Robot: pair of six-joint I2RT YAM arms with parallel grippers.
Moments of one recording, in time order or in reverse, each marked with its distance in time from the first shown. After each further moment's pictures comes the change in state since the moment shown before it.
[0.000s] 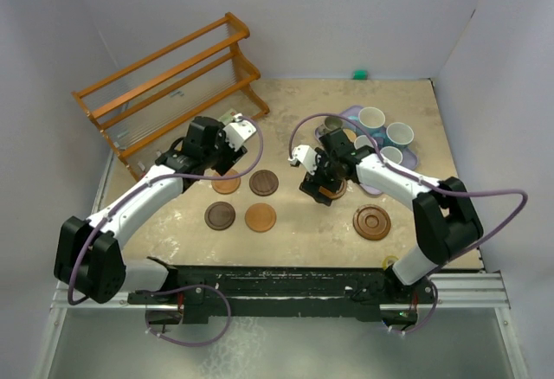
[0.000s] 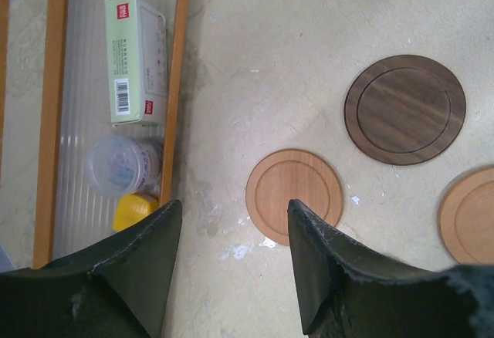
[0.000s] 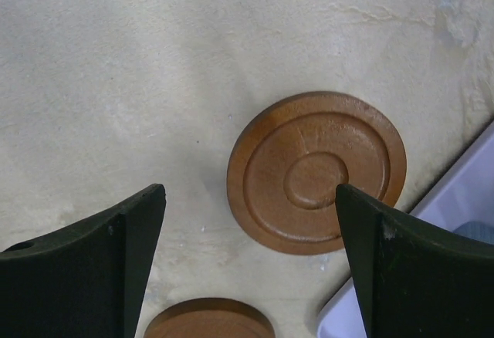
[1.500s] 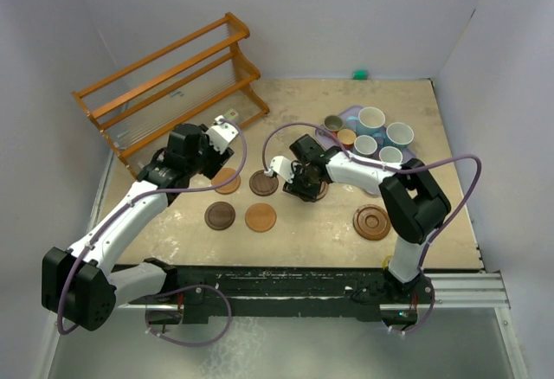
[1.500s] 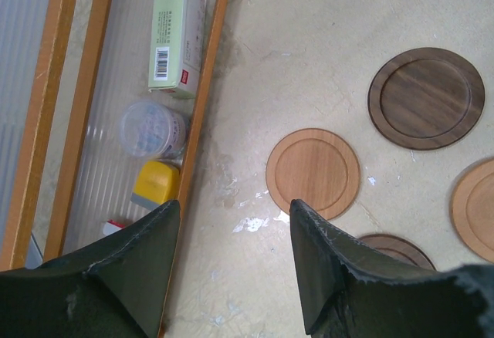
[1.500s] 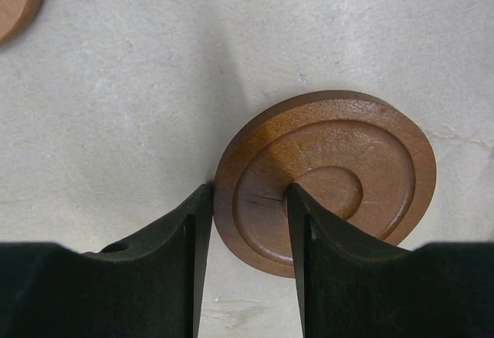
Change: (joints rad) left arm 0.061 -0.181 -0.092 -0.006 -0.013 -0.024; right arm 0.157 0.239 0.137 0.000 0.071 -0.008
